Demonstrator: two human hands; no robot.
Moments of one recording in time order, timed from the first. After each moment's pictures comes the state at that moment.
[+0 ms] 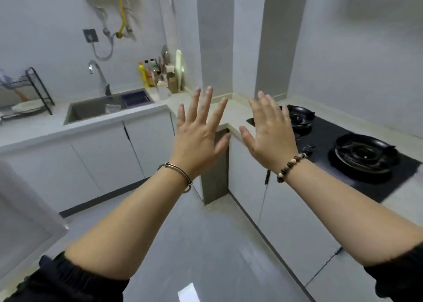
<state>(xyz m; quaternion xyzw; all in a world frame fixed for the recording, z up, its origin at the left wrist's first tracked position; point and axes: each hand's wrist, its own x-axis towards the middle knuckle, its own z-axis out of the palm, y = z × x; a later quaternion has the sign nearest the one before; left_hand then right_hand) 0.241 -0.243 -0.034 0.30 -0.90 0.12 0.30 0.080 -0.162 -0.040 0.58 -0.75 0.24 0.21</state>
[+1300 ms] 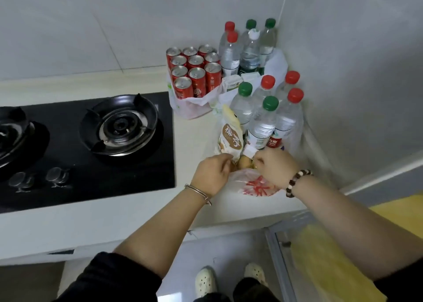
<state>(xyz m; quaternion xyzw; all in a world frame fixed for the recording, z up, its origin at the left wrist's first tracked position) -0.290 0.015 -0.262 -0.20 -0.92 -0.33 -0.06 -0.271 0.198 -0.232 0.00 -0.99 0.13 -0.08</state>
